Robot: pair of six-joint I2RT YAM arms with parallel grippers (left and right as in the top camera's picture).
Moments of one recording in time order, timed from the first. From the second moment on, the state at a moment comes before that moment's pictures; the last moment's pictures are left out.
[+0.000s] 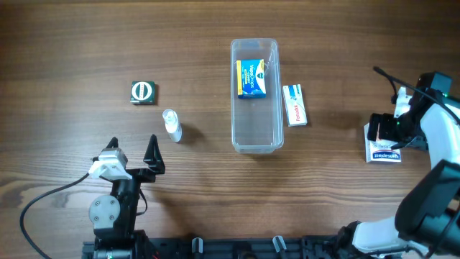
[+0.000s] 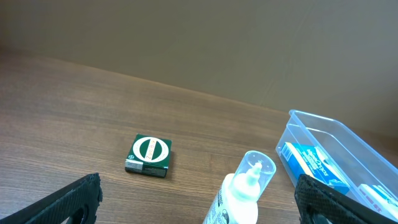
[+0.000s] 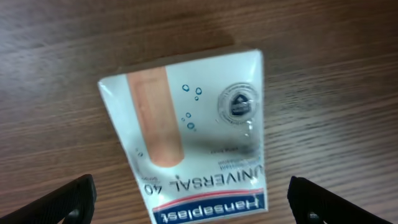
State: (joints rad) left arm 0.05 0.01 0.01 -0.07 0.10 -0.26; right arm -0.43 1.69 1.11 -0.92 0.07 -0.21
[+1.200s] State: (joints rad) left arm 0.05 0.01 0.01 -0.07 0.10 -0.26; right arm -0.43 1.85 1.21 -0.93 0.10 -0.12
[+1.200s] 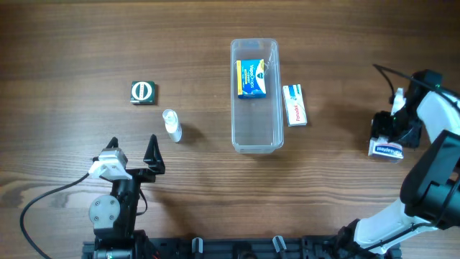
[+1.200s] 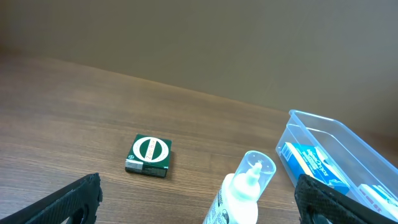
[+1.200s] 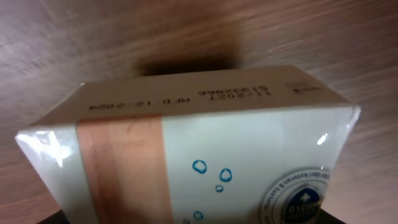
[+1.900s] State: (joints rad) left arm 0.05 0.01 0.01 -0.07 0.10 -0.26; right arm 0.27 1.82 1.89 -1.20 -0.02 0.29
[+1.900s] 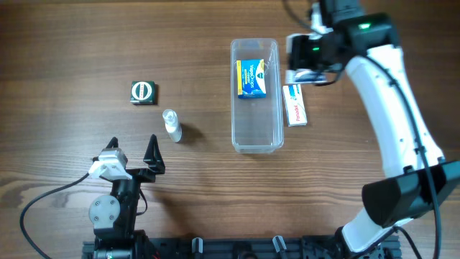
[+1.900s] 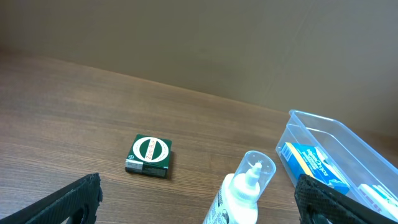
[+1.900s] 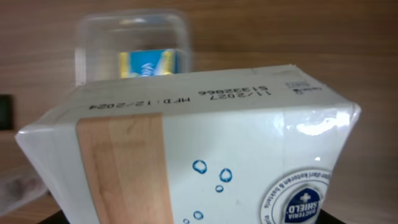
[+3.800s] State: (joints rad) left arm 0.05 0.01 0.01 -0.07 0.10 -0.26; right arm 0.44 2.22 1.89 -0.85 0.03 0.47
